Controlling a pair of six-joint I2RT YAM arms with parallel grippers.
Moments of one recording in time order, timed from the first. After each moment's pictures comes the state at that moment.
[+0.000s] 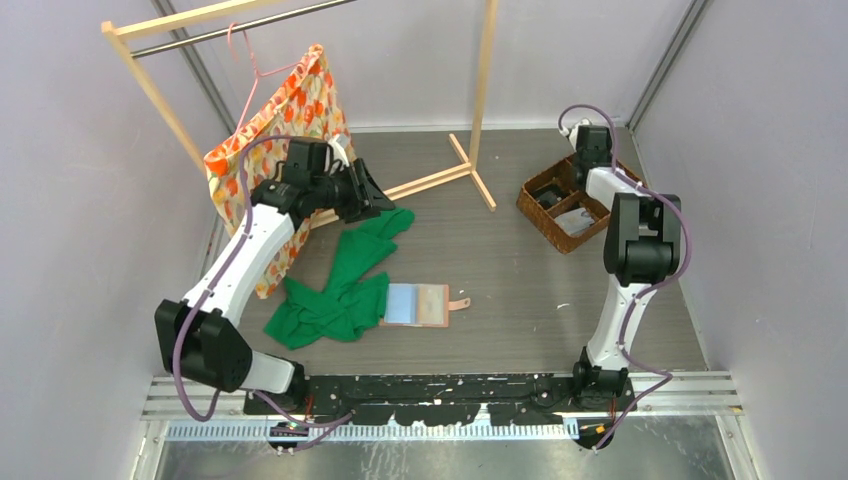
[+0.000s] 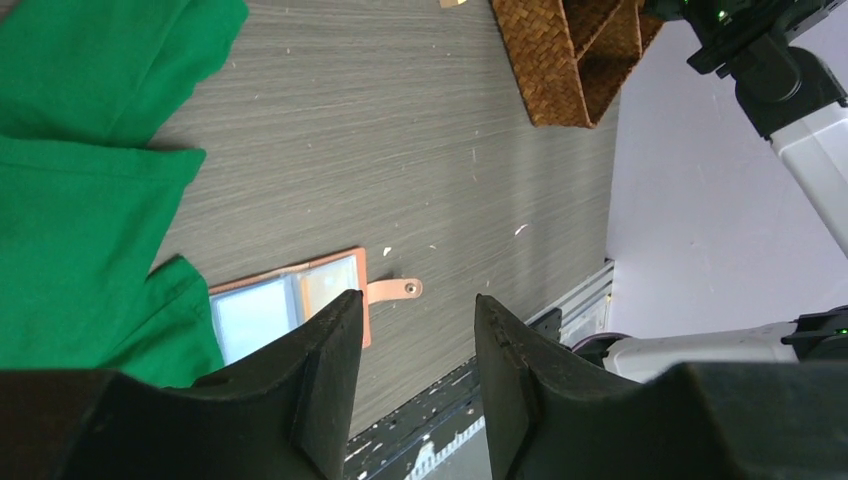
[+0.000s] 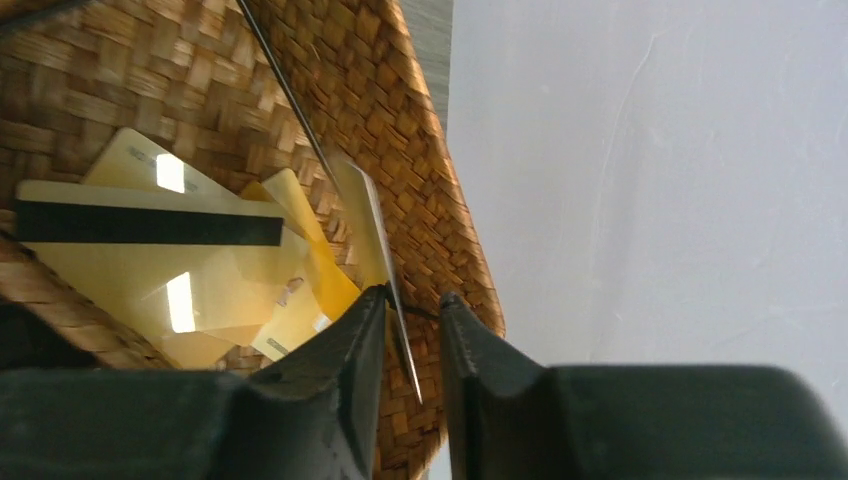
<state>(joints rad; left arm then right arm) -0.29 1.39 1.29 -0.62 0.46 -0.66 -0.06 2.04 1.43 -0.03 0.58 -0.70</state>
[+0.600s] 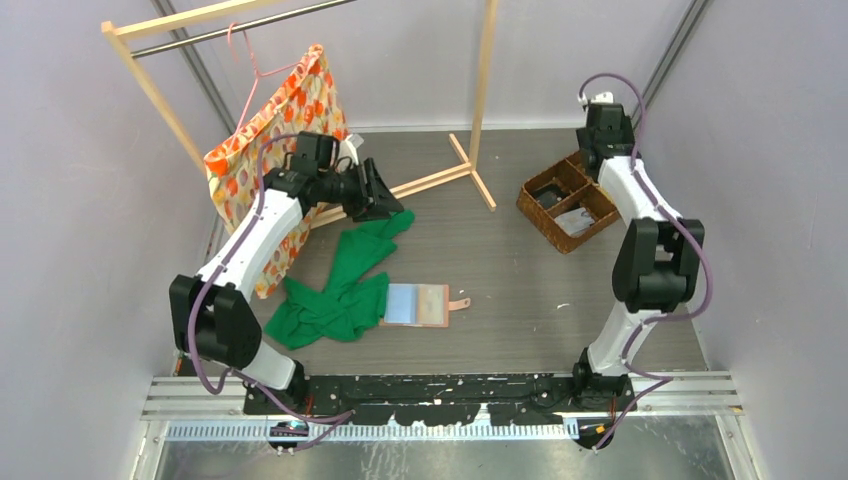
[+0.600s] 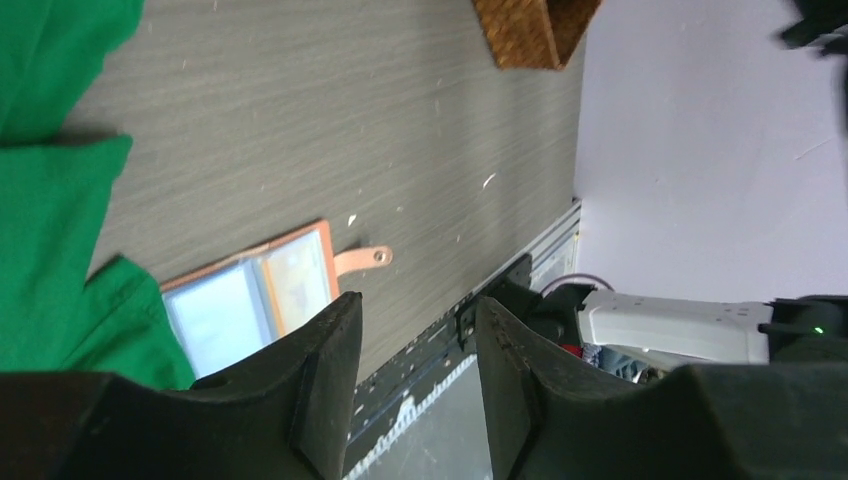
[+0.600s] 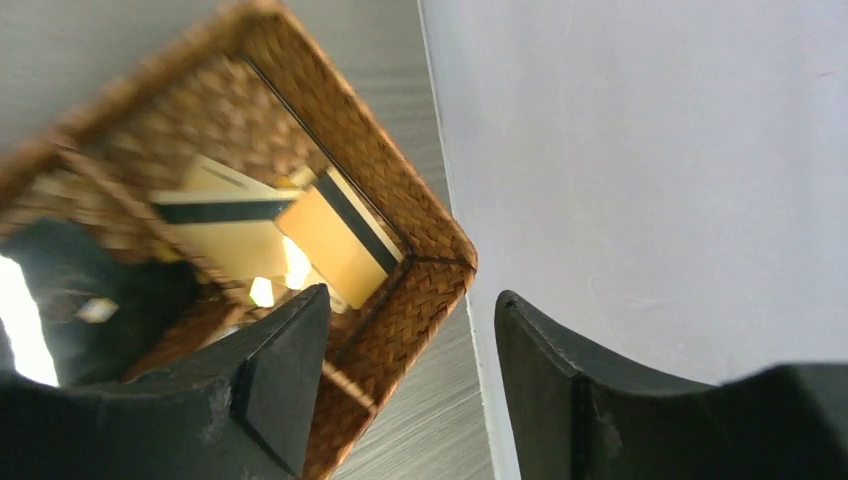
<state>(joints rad) -0.27 1.52 1.40 -0.65 0.65 -0.63 -0.05 1.87 1.48 -0.28 0.53 -0.39</state>
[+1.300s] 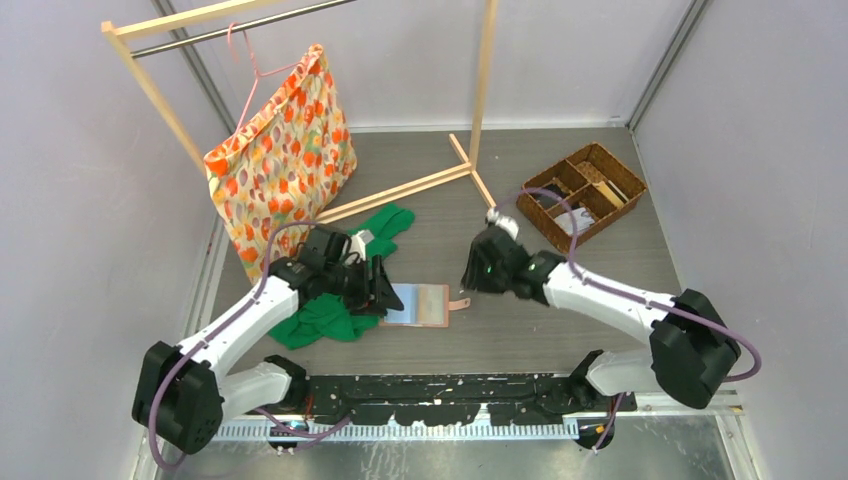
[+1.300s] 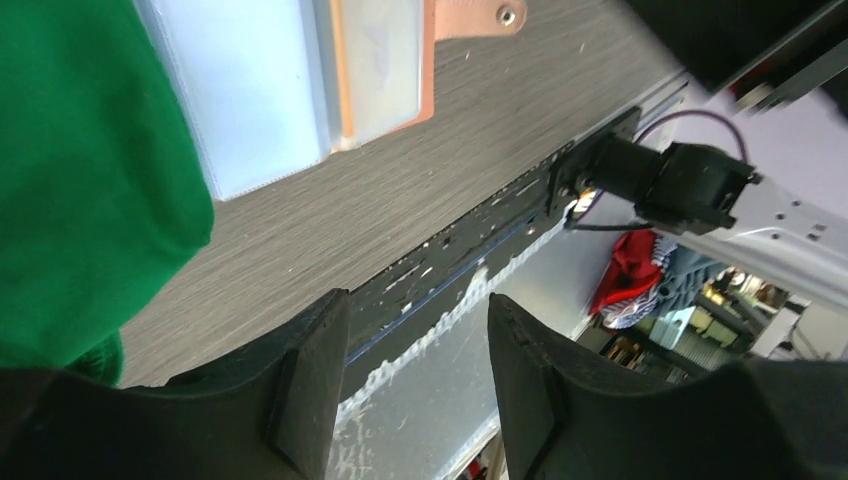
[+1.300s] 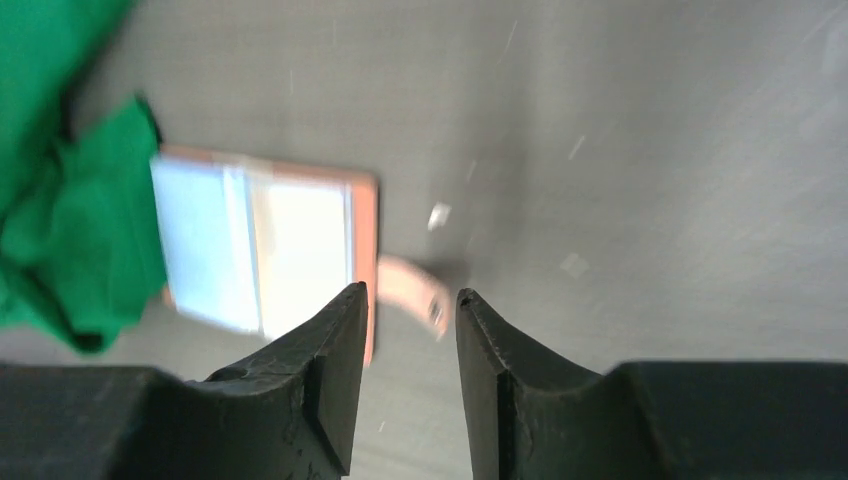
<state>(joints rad) -0.44 1.10 0.70 -0.55 0.62 -0.69 0.68 1.32 0.86 -0.40 0.18 0.71</state>
